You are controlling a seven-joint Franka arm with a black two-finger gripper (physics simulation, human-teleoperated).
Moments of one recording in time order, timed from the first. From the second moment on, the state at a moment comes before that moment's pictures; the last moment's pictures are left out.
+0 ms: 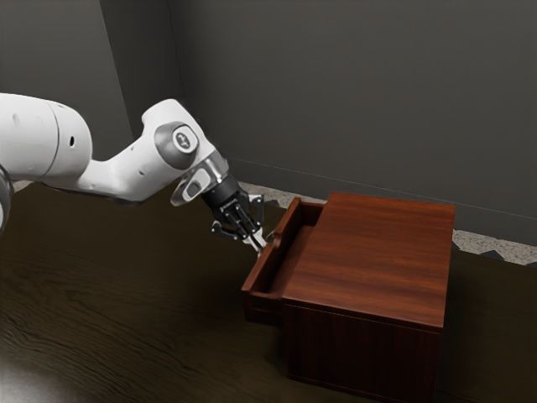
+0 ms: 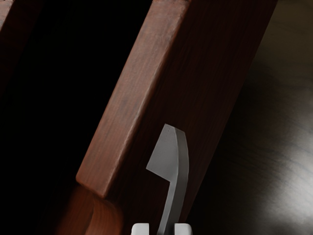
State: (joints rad) arm -0.01 0.36 -0.02 -1.82 -0.70 2.07 2.90
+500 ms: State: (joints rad) arm 0.02 0.33 0.00 -1.87 -0.67 2.09 2.90
